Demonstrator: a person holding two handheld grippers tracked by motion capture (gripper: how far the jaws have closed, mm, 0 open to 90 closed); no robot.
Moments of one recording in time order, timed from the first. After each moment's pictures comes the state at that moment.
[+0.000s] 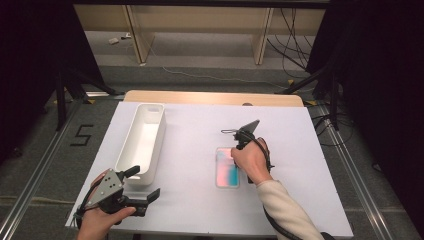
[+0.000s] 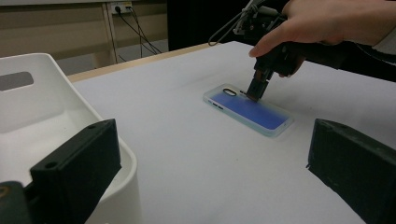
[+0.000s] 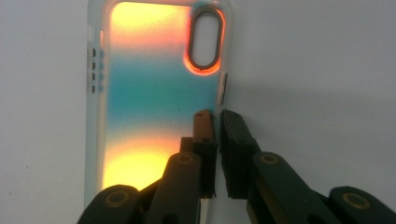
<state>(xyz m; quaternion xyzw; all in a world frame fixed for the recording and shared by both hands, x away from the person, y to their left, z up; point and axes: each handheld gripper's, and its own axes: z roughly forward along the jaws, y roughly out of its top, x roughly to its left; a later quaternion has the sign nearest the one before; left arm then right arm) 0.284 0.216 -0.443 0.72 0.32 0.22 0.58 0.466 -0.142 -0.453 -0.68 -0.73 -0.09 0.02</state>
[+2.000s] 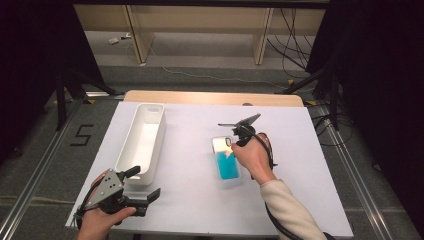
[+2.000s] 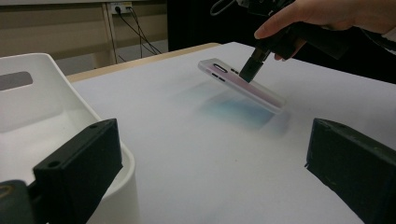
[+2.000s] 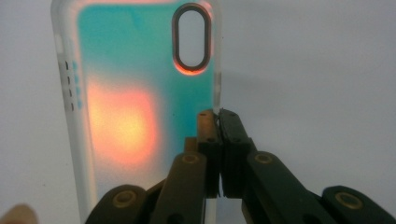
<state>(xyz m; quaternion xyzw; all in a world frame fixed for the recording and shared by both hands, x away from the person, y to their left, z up) 0.283 0.216 -0.442 0.72 0.31 0.22 0.58 0.458 -0.138 -0.422 -0.63 -0.76 -0.18 -0.04</state>
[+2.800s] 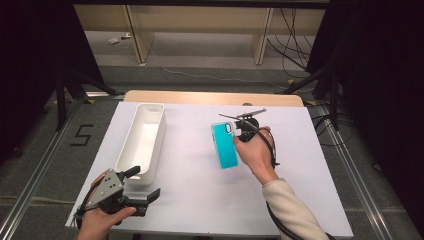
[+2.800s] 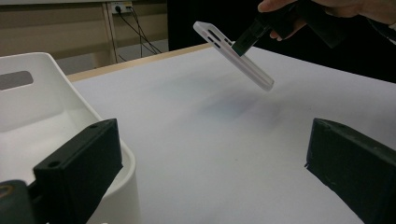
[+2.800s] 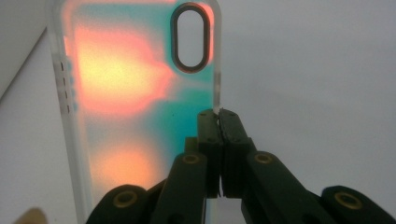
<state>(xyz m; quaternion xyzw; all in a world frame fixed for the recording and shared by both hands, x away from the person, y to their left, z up) 0.284 0.215 -0.443 0.72 0.32 0.22 0.58 0.452 -0.141 -0.395 -0.59 -0.75 -0.26 -0.12</state>
